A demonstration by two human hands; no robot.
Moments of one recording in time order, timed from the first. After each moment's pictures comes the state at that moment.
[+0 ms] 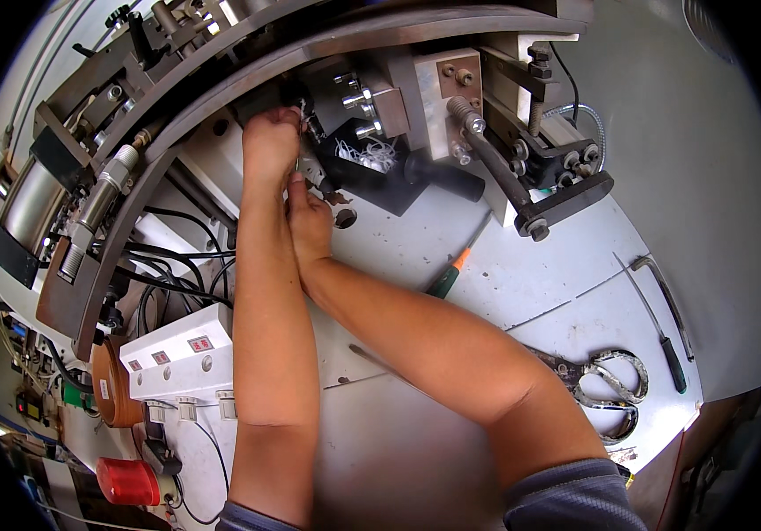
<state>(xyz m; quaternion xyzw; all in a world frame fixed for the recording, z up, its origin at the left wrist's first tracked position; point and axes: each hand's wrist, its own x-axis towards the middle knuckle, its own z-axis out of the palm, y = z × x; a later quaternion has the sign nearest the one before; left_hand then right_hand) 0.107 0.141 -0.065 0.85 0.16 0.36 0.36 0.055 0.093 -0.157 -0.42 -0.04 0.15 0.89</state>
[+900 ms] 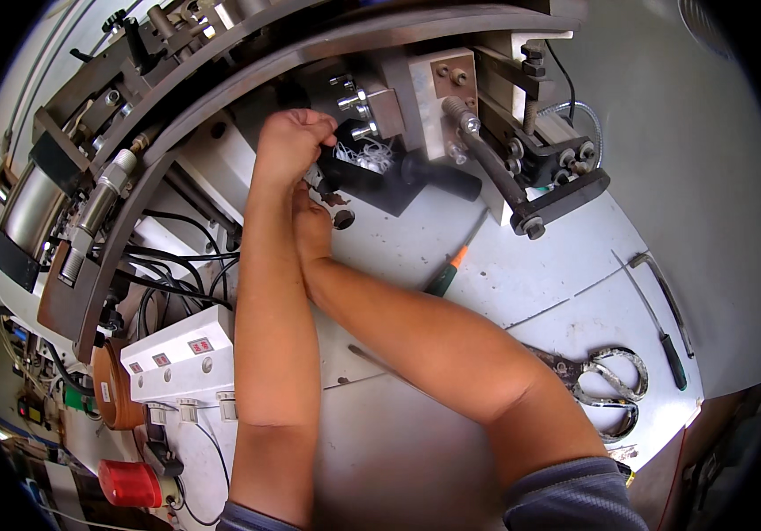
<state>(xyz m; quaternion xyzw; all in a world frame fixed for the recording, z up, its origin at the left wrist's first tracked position) 0.110 0.127 -0.069 0.85 0.05 0.24 0.47 0.060 0.098 -0.166 -0.40 -0.04 0.21 0.89</state>
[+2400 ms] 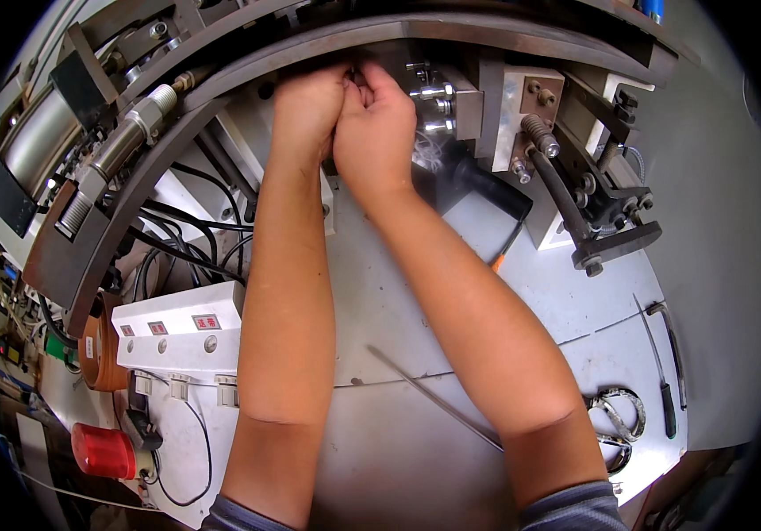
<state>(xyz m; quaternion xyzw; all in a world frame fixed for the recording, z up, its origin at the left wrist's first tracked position) 0.117 0.143 -0.049 0.71 -0.04 0.45 0.54 0.098 0.057 -0.076 -0.44 -0.30 -0.09 0.84</state>
